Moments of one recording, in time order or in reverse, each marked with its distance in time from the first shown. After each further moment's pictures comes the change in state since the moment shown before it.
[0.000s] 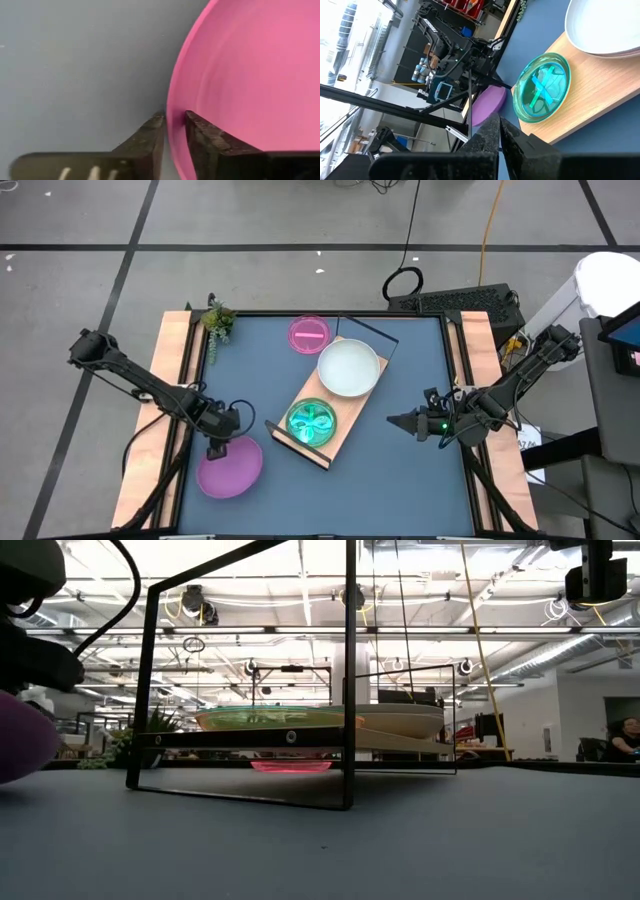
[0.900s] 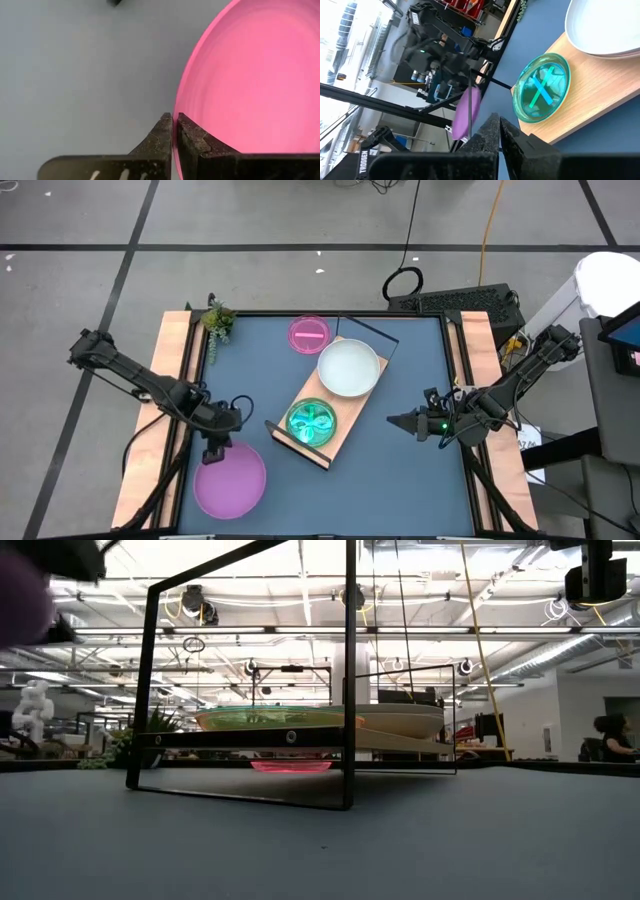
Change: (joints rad) left arm 0.000 -0.001 0.372 -0.252 0.071 0.034; right arm 0.000 0.000 0.000 0.000 0.000 -0.007
